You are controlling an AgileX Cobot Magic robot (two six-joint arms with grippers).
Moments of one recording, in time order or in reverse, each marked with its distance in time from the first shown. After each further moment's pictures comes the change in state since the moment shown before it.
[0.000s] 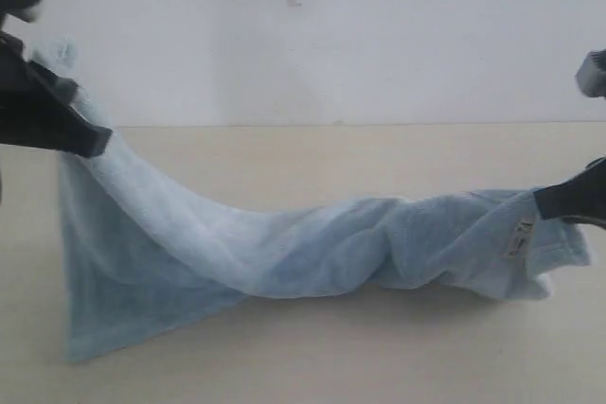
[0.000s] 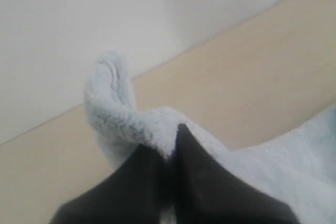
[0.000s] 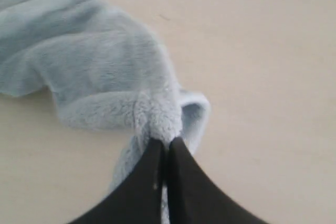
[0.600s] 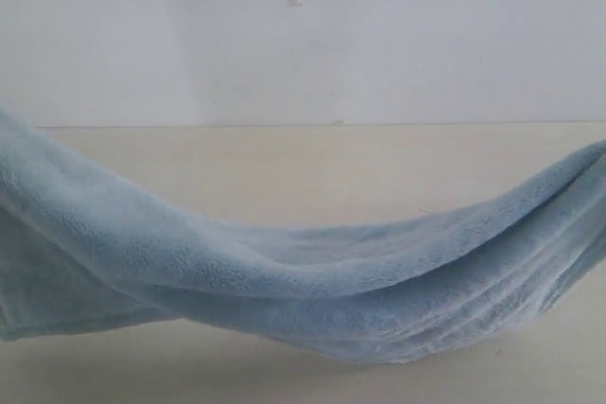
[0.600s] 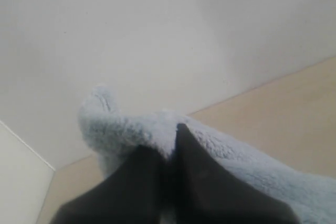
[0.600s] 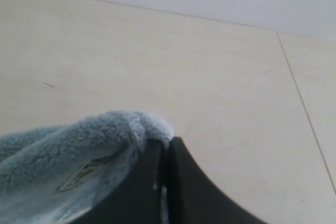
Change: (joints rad) left arm 0.000 -0.381 0.133 0.105 0.128 0.014; right arm 0.000 -0.254 0.000 -0.669 0.000 0.565
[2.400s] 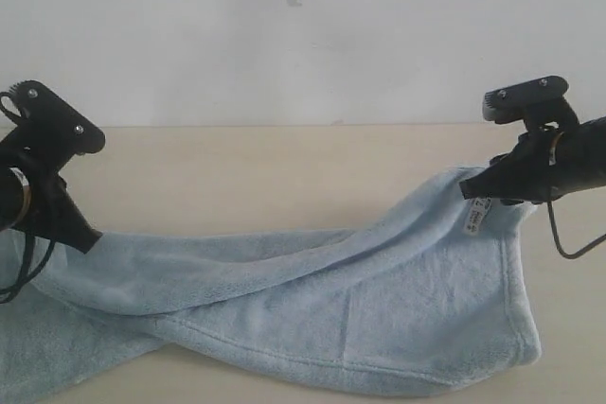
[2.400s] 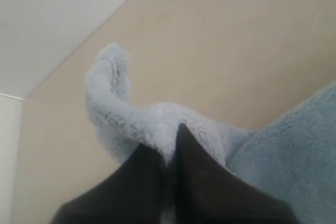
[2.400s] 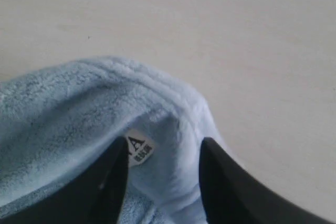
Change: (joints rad) left arm 0.094 0.808 -0.043 0.464 0.049 -0.439; right arm 0.000 0.945 -0.250 -0.050 -0.517 0.029
